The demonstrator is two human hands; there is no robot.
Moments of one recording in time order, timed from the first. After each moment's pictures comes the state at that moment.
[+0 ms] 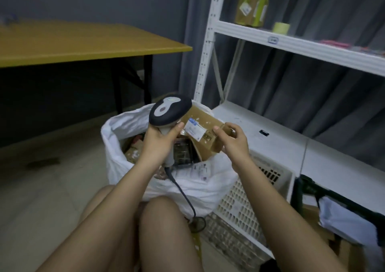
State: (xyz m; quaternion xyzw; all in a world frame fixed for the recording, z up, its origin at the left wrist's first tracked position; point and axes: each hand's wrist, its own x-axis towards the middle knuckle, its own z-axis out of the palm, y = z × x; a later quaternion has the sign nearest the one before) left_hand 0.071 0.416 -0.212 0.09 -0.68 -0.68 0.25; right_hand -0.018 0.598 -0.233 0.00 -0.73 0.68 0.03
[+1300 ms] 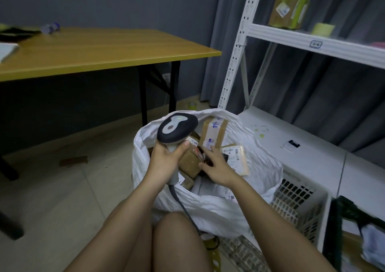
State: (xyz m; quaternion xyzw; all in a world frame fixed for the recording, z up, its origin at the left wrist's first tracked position) left_hand 0.068 0.371 -0.235 0.14 -0.69 -0.68 0.23; right_hand -0.037 0.519 -0.287 0.25 -0.89 0.35 -0.15
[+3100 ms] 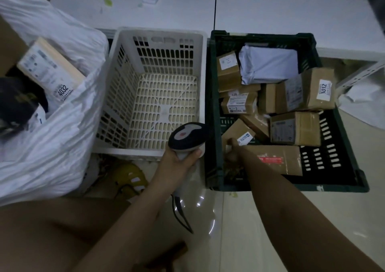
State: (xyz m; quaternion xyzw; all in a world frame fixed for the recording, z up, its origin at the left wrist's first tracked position) left_hand 0.069 0.734 -0.456 0.03 -0.73 -0.62 -0.27; right_hand 0.089 0.973 -0.619 -0.33 -0.83 0.38 -0.26
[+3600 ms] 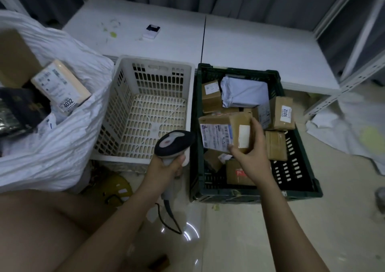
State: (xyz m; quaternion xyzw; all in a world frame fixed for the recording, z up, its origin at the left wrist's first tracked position) left_hand 0.091 0.737 -0.420 0.02 -0.71 -0.67 -0.21; right_hand 0.143 0.969 -0.424 -0.21 -0.81 0.52 0.15
